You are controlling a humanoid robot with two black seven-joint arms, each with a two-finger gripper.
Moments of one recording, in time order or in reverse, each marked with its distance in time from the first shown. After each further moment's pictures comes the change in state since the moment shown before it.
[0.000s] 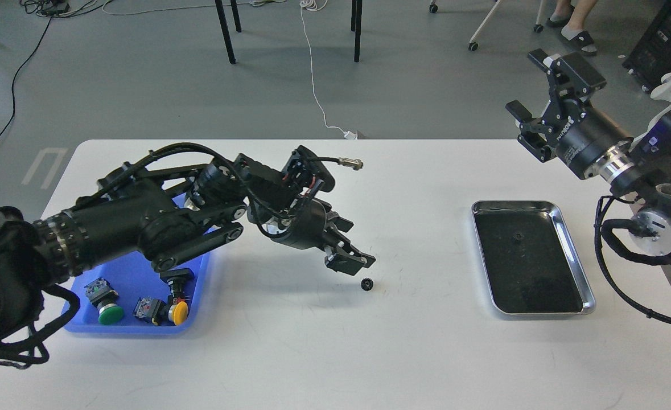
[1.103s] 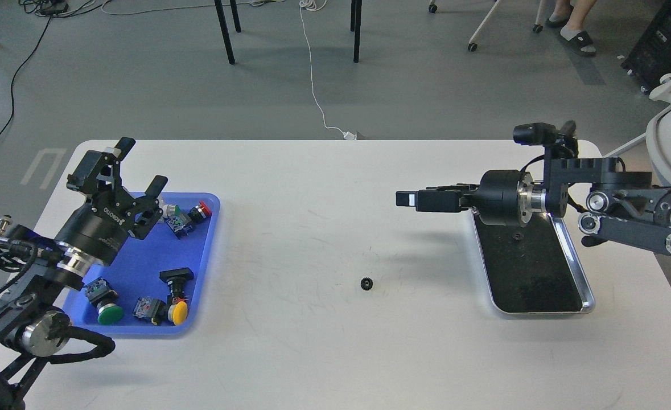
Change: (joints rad) left arm 0.947 0.232 -0.999 -0.271 -1.153 0.135 0.000; right arm 0.635 0.243 -0.847 0.009 -0.774 0.005 0.000
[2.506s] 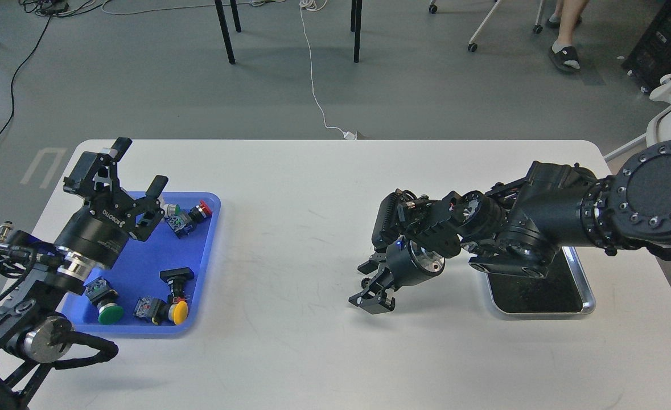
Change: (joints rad) left arm 0.040 -0.009 -0.023 -0.044 0.000 0.001 0.014; right arm 0.019 0.516 -0.420 -0.244 -0.271 -0.147 0.000
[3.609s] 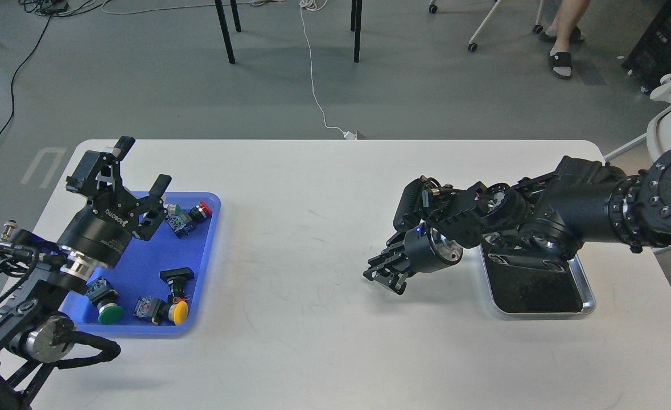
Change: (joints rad) left arm 0.000 -0.004 0.002 -0.012 0.000 0.000 0.003; right arm -0.002 -0.108 0.034 0.007 0.009 -0.027 0.000
